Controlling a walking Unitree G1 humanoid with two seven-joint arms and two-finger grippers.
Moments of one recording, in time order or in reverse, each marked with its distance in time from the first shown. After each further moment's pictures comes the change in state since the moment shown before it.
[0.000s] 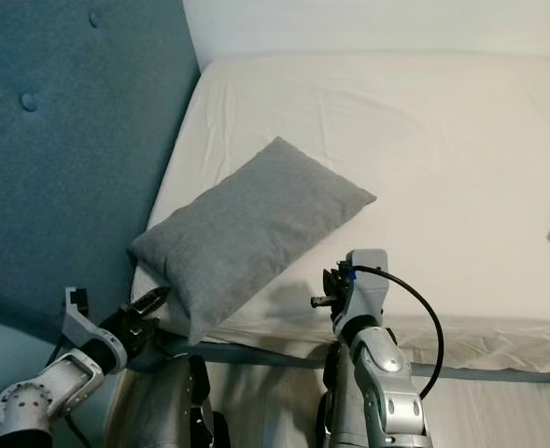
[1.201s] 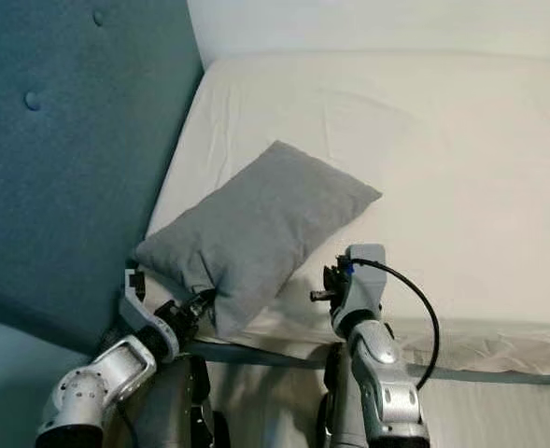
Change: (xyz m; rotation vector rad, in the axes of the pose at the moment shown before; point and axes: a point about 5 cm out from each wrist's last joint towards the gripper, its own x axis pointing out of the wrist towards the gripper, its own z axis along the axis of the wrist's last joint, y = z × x) left arm 0.019 -0.044 -0.056 0.187 0.154 -0.151; right arm 0.015 -0.009 0.001 0.034 0.024 -0.086
